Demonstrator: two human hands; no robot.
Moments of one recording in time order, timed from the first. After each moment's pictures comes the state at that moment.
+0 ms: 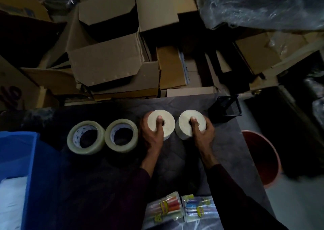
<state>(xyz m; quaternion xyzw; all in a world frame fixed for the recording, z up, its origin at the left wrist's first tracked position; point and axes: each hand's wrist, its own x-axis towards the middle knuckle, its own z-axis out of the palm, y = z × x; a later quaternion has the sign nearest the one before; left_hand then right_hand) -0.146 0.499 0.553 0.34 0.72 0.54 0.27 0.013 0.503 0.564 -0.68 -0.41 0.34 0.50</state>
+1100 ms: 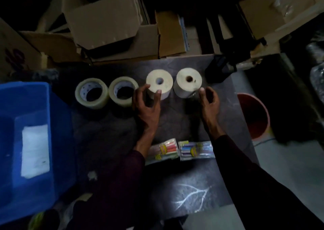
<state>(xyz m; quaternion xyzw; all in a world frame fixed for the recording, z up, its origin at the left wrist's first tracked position) -0.155 0.399 0.611 0.44 0.67 0.58 0.13 0.043 0.439 0.572 -0.68 -0.36 0.40 0.49</state>
